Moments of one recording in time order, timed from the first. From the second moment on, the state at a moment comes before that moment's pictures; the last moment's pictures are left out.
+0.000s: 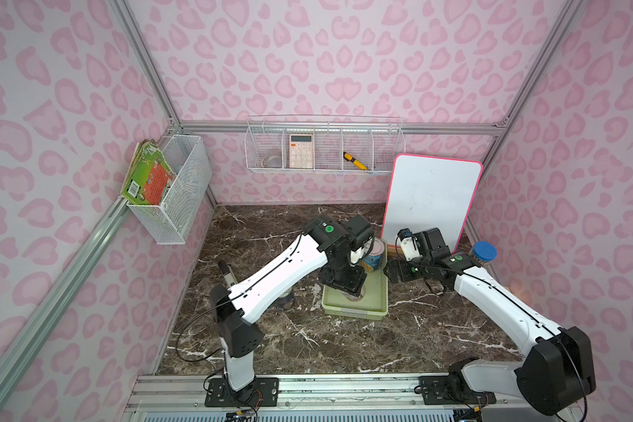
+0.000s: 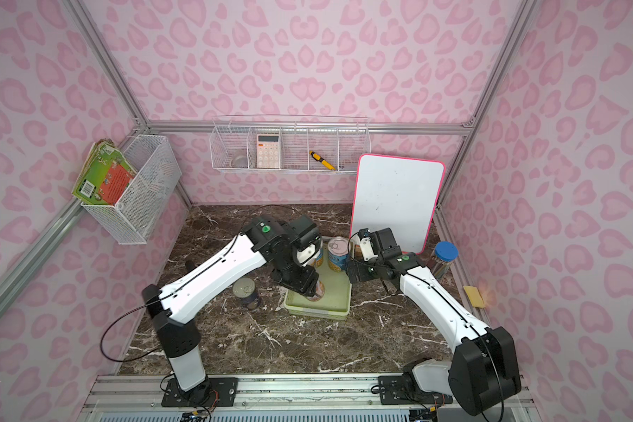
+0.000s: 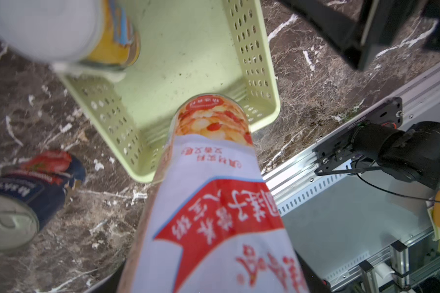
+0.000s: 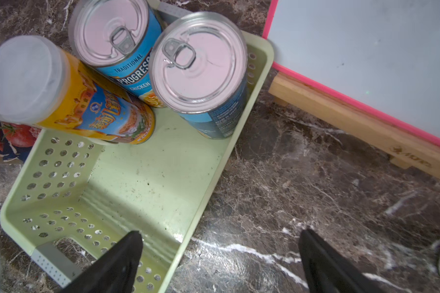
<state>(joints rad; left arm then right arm) -0.87 2.02 2.20 -1.58 0.17 -0.33 0.38 1.30 0.99 -0.64 -0.14 0.09</state>
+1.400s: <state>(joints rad) -0.86 2.52 2.60 -1.56 -0.03 -0.12 0.34 1.26 0.83 -0.54 -0.22 0.10</state>
